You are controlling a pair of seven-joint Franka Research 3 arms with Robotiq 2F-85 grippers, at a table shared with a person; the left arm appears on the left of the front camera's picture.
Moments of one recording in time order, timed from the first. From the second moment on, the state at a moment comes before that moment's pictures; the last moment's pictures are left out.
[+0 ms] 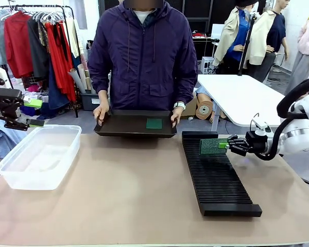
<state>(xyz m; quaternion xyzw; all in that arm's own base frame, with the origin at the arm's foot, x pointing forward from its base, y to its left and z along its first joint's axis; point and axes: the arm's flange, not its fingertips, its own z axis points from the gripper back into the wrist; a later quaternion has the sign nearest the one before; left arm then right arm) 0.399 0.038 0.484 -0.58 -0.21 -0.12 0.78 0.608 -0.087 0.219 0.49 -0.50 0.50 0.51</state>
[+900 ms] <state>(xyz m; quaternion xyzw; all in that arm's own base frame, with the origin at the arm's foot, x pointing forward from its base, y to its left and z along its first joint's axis) 0.399 0.038 0.484 -0.58 -0.21 -0.12 0.78 0.609 -0.084 0.210 0.49 -0.50 0.49 0.51</state>
